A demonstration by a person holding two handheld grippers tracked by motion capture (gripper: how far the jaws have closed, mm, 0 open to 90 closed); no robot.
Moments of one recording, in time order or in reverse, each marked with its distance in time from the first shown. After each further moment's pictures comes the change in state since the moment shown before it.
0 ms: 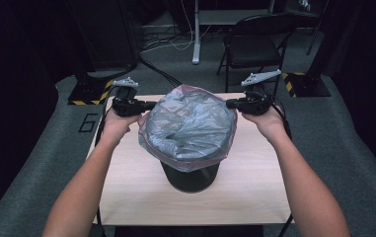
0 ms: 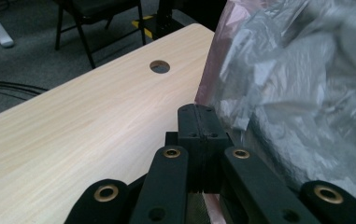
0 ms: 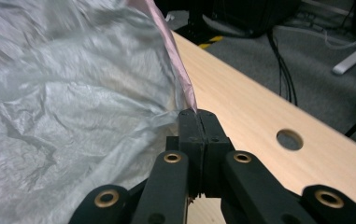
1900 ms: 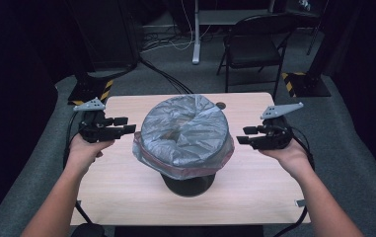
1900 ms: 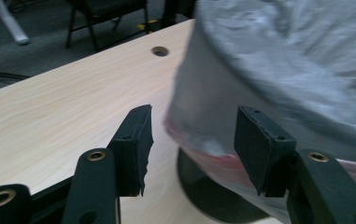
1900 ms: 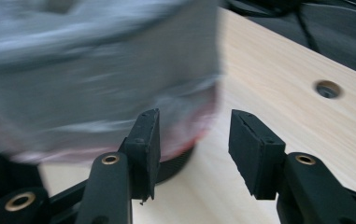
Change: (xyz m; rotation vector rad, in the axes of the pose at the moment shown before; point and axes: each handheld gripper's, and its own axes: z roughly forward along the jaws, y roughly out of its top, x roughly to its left) left arm -0.027 -0.057 -0.090 -0.046 0.008 -0.017; right arm 0.039 -0.070 -0.053 0.044 0.088 0.011
